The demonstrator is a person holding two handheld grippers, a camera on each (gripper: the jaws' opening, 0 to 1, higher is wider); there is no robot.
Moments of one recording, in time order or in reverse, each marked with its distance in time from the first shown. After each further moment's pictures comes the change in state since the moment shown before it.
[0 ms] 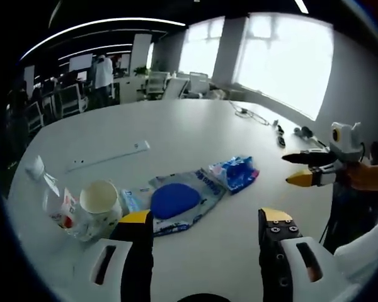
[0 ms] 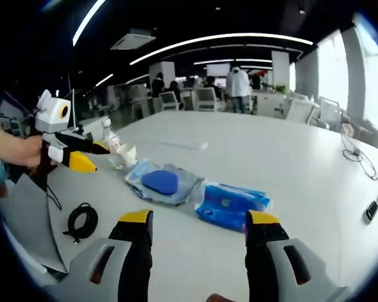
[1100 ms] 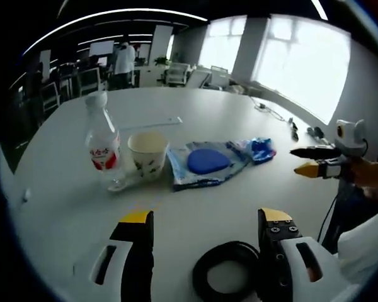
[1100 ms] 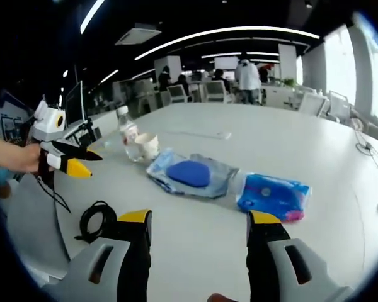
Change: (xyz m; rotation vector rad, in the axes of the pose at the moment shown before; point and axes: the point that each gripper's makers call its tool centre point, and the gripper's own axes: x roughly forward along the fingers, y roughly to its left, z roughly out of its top) left arm -0.062 0.055 -0.072 -0.099 0.039 0.087; right arm 0.025 0.068 -0.018 0.009 0.046 0.061
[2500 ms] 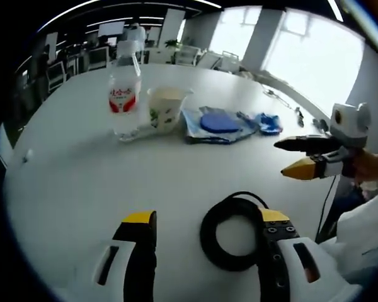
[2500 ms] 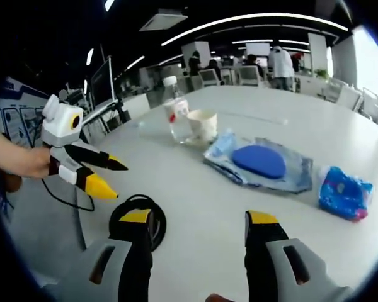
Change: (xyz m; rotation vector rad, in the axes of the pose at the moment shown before) left arm -0.013 0.015 -0.067 -0.059 0.110 0.019; right arm 0.053 0.109 -0.027 -0.047 0.110 0.209
